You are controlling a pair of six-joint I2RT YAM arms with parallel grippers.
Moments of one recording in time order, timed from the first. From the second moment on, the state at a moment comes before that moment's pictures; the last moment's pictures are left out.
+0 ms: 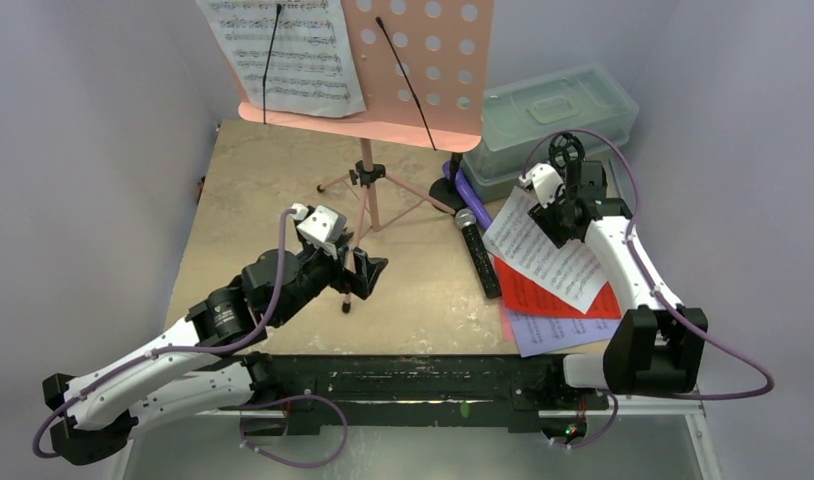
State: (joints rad) left arm -1.03 0.70 0.85 -0.33 -0.37 -0.27; right arm 0.01 1.36 1.07 -0.68 0.07 -0.70
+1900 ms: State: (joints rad) left arm -1.17 1.60 1.97 0.21 -1.51 0.43; right arm 0.01 0.99 0.88 -0.67 -0.87 -0.59
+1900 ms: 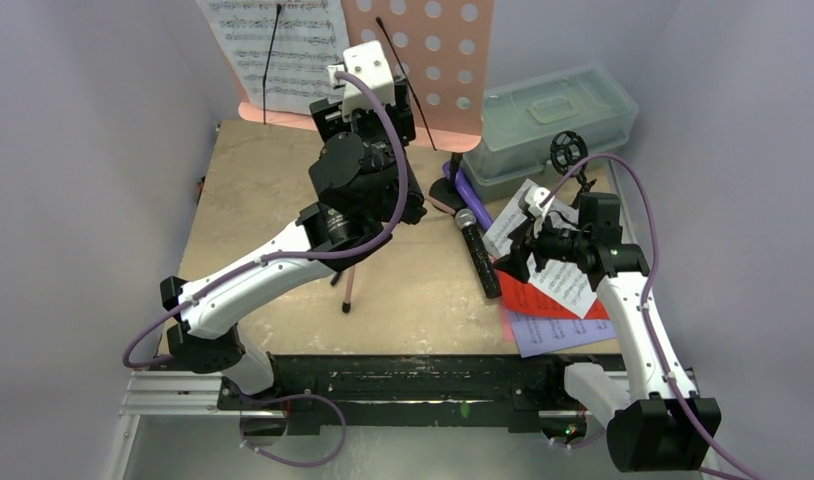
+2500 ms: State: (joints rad) left arm -1.01 1.60 2.01 -0.06 -1.43 0.26; right arm 0.01 0.97 0.87 -0.68 -0.88 -0.60
